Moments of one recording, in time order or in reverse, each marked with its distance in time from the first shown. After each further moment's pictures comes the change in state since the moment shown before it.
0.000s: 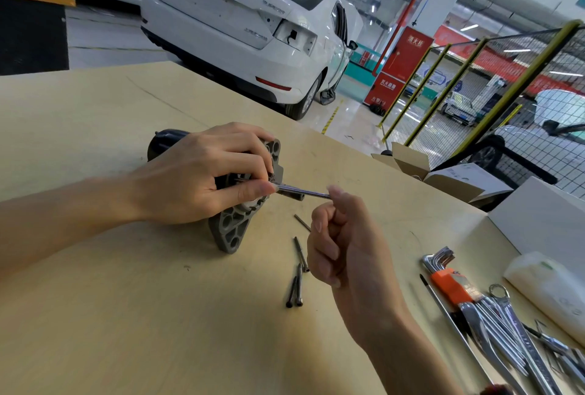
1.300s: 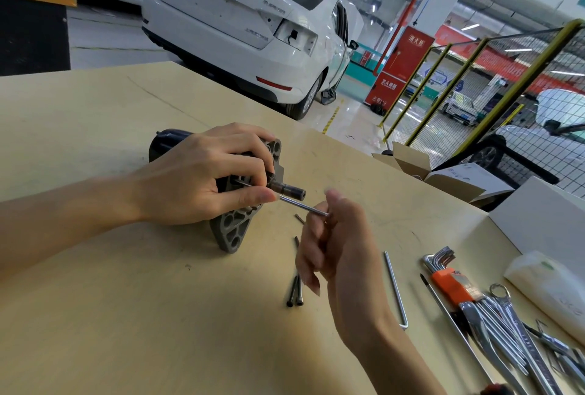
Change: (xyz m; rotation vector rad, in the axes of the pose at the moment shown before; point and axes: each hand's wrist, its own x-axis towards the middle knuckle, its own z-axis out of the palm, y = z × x) left_hand 0.000 0.002 -0.001 0.006 -0.027 -0.002; right_hand -0.007 0.003 0.010 -0.108 -0.030 -0.113
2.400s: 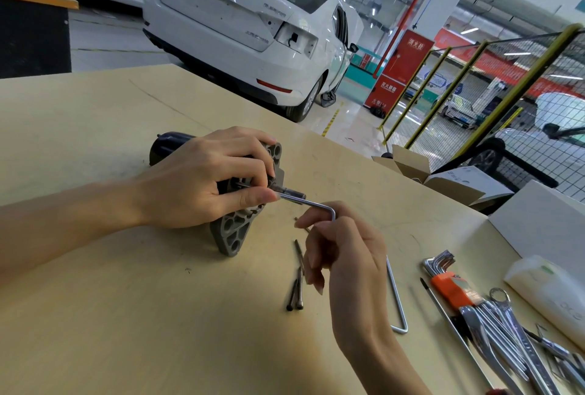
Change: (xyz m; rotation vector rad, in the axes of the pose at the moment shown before) left_hand -0.001 -0.001 0.002 -0.026 0.016 -0.019; right_hand -0.004 0.002 0.005 -0.112 0.141 -0.159
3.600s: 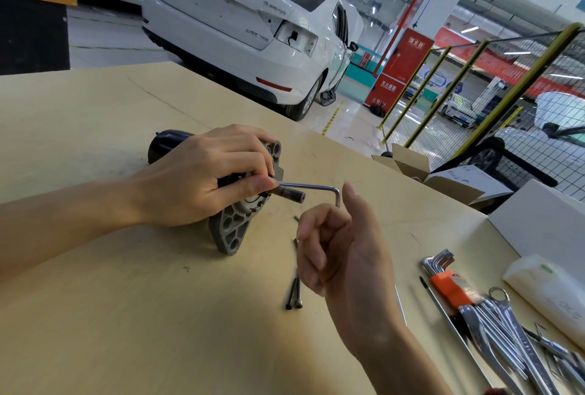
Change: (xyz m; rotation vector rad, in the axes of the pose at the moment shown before) left_hand 0.001 0.001 0.002 -0.015 0.028 -0.005; right_hand 0.010 -0.001 -0.008 0.289 -0.231 0.265
